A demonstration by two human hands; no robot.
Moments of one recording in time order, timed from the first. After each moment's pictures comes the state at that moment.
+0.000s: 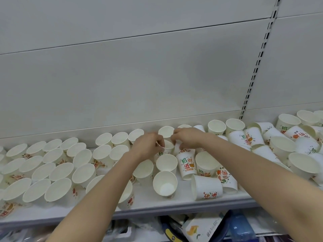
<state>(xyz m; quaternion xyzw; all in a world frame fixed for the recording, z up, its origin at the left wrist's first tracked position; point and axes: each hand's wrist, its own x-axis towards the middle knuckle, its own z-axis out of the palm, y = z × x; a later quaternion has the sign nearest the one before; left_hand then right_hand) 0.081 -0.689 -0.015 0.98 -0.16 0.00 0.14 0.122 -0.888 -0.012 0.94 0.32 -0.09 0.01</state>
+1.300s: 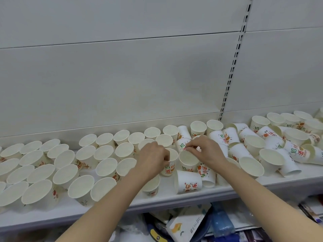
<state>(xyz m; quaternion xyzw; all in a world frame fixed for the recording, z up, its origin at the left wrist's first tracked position) 0.021 -0.757 -0.024 0.97 -0.23 0.10 0.03 0.026 -0.977 -0.039 0.93 0.16 0.18 -0.27</state>
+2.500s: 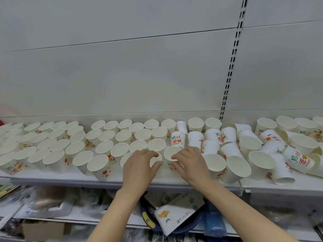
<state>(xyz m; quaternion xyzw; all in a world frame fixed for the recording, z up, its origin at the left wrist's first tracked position) -0.089 -0.807 -0.029 0.97 0.01 0.20 0.12 -0.022 -0.992 -0.085 0.87 0.32 0.30 -0.22</state>
